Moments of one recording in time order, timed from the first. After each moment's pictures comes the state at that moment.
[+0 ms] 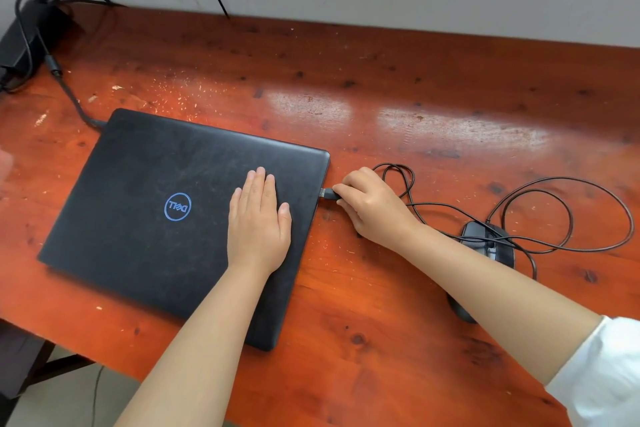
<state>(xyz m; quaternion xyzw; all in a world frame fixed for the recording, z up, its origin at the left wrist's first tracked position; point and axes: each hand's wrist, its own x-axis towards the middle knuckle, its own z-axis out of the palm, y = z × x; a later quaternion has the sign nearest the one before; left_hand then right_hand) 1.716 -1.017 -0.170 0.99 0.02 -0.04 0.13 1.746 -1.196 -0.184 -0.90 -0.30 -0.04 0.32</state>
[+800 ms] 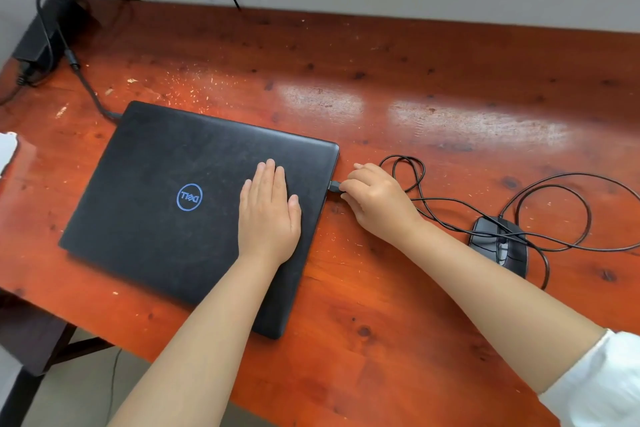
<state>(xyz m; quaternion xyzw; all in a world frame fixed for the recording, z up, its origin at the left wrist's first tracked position) 1.717 -1.018 -0.172 0.99 0.02 -0.04 0.11 1.745 -1.185 -0.183 -0.91 -0.26 -0.10 0.30</state>
